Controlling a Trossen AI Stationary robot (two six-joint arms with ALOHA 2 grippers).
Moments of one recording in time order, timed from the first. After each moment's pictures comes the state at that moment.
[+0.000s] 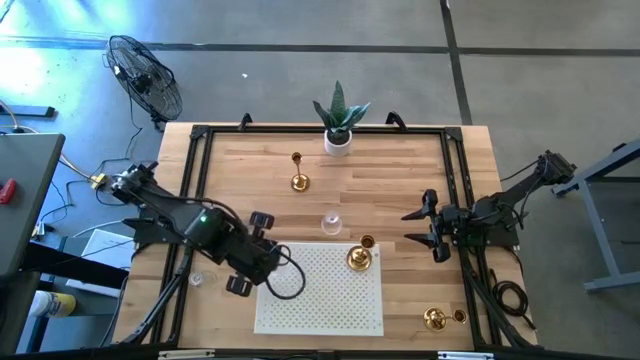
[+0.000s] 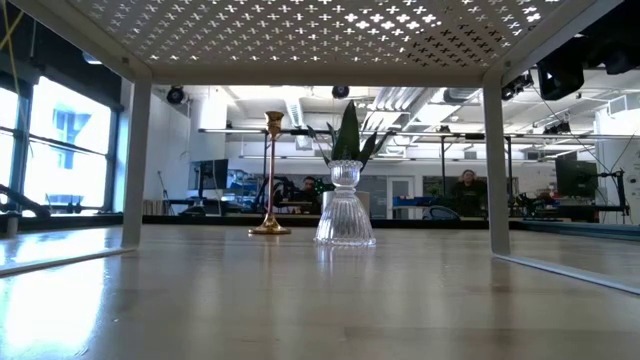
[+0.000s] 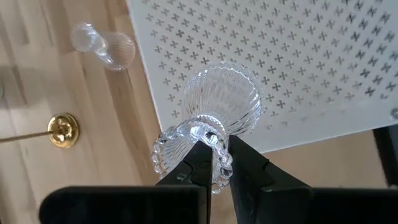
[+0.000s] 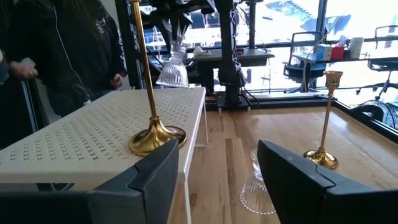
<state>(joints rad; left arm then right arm) -0.53 1.61 1.78 -1.39 -0.22 -0.20 0.54 0.33 0.10 0.25 0.46 0.07</state>
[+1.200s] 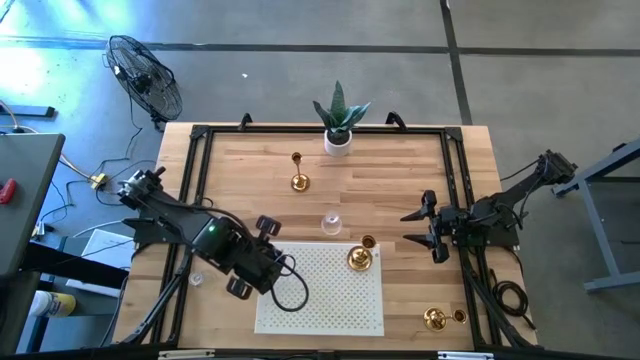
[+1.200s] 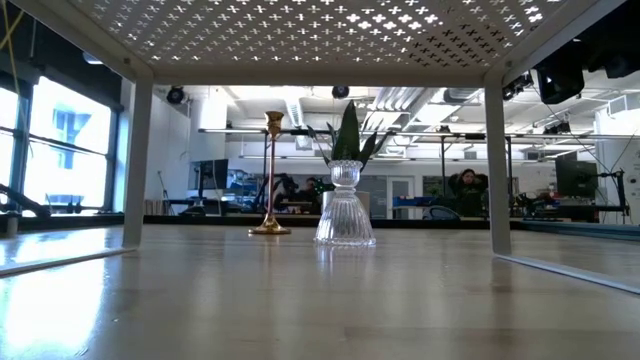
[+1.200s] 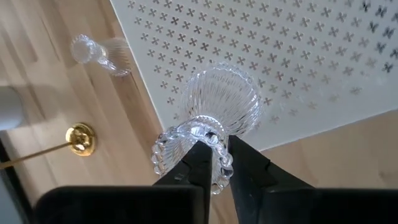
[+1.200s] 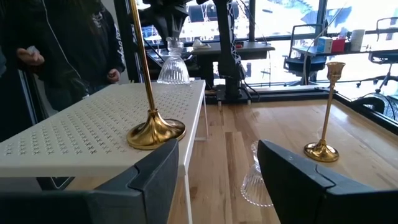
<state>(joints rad) -0.55 1.68 1.84 -1.45 -0.23 -0.12 0.54 0.35 0.10 0.25 0.46 0.10</state>
